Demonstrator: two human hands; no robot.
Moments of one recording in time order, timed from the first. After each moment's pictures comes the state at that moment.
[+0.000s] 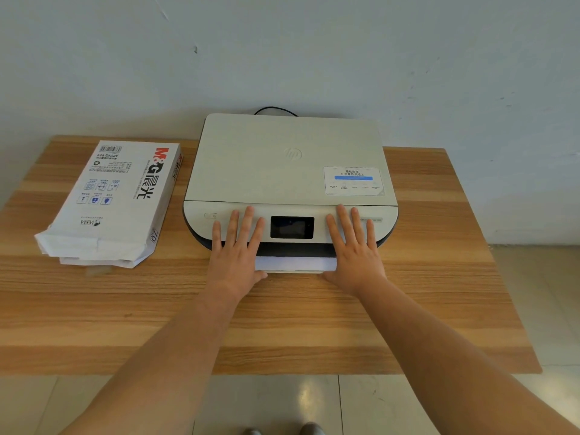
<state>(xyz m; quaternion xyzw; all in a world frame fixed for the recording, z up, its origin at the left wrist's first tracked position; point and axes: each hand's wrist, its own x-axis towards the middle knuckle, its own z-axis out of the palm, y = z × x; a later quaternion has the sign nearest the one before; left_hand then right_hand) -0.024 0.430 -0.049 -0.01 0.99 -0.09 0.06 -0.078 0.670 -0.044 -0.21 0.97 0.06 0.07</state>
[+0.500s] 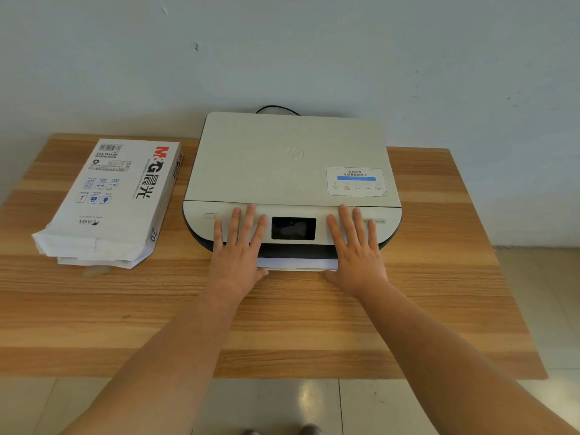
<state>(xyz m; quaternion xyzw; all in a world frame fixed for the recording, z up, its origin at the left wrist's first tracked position) -0.030 0.431 -0.052 -0.02 1.00 -0.08 0.05 -0.083 0.669 -0.054 -0.21 0.97 0.06 0.05</state>
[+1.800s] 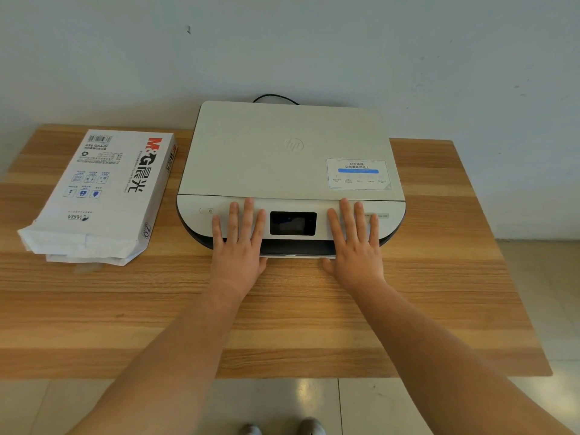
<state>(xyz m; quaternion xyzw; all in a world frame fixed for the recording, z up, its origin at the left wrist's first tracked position) -0.034 0.436 -0.068 -0.03 1.00 -0.07 0.02 -0.084 0.663 -0.068 -0.19 0.98 0.08 0.01</state>
